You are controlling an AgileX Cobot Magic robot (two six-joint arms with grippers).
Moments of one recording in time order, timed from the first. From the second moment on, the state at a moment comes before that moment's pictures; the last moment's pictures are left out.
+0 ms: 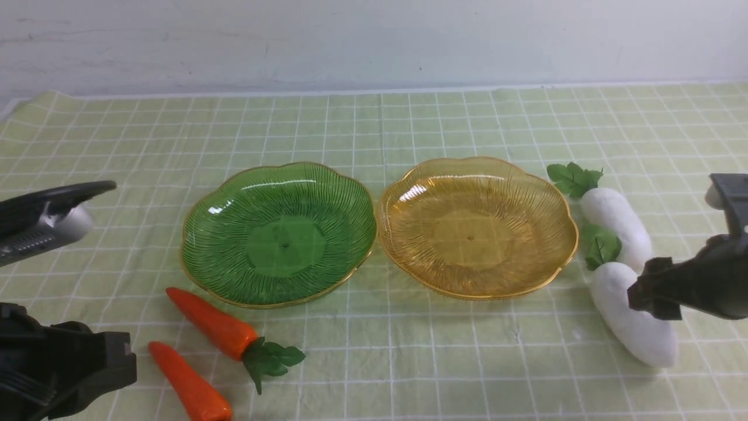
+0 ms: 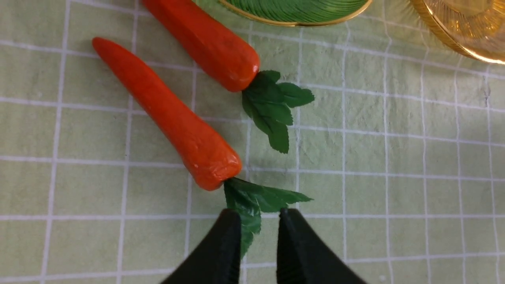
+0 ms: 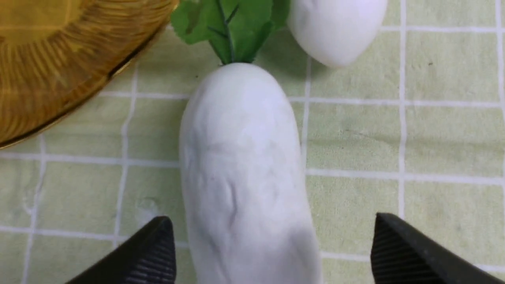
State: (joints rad) right arm 0.02 1.53 -0.77 0.30 0.48 -0.26; left arm -0.07 0.83 -0.70 -0.32 0.94 -0.10
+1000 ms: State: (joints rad) right arm 0.19 1.58 -1.10 0.62 0.59 -0.43; left arm -0.07 0.83 -0.70 -0.32 0.94 -0.10
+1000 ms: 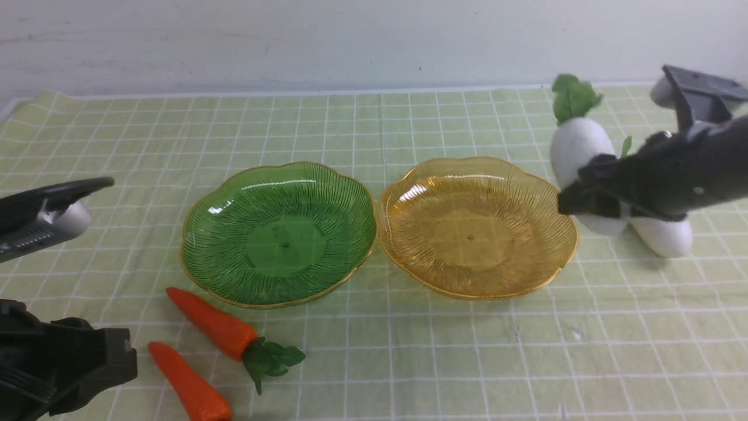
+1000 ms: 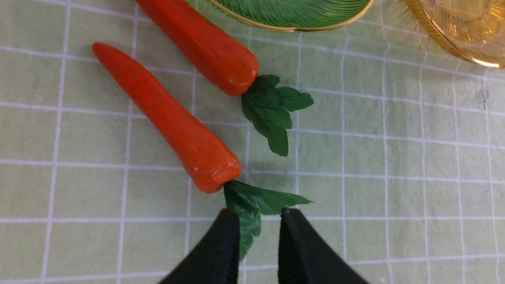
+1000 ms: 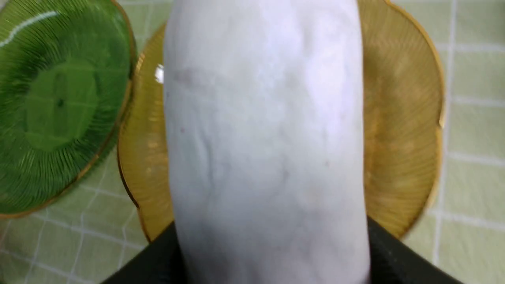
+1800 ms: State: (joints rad) right arm 0.16 1.75 -1.13 0.66 0.36 -0.53; left arm -0.07 0.83 -0.70 -0.32 0.94 -0.10
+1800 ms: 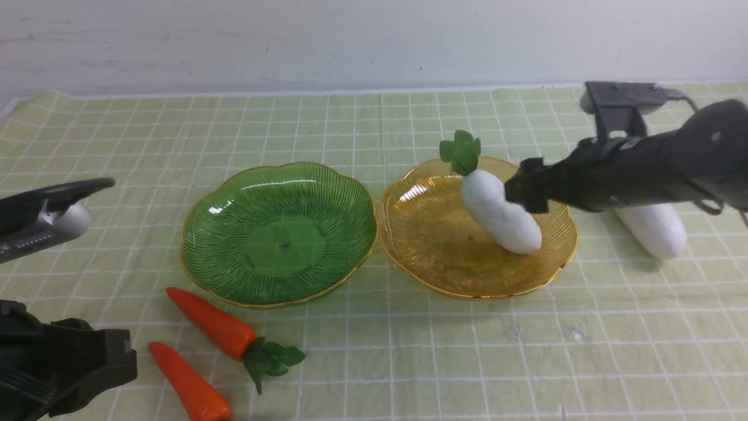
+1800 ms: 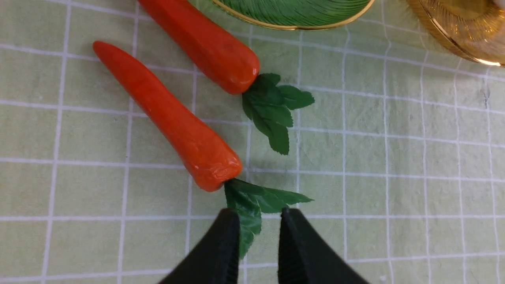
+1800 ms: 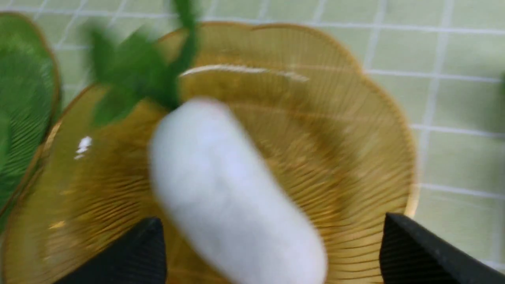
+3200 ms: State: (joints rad) right arm -0.08 1.62 -1.13 0.66 0.38 -0.58; left arm -0.07 0.83 -0.70 -0.32 0.95 -0.10
